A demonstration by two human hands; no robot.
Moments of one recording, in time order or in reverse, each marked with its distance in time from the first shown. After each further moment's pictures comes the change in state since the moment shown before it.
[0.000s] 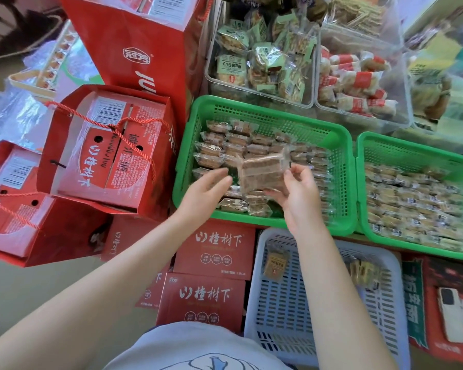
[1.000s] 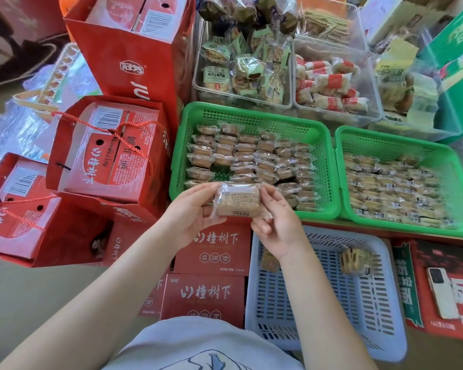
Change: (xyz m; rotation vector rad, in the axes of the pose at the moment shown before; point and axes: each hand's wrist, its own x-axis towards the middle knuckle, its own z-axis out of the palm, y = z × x) left_hand -0.059 0.017 -0.002 -0.755 -0.146 -0.300; right_hand -0.077 0.022 -0.016 0.502 -0.330 0.235
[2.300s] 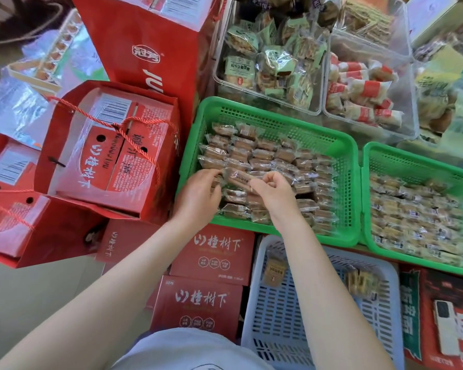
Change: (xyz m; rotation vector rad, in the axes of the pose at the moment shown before) left_hand 0.086 0.001 -0.033 1.210 0.348 0.489; right_hand 0.120 -0.011 0.005 -0.968 0.240 -0.038
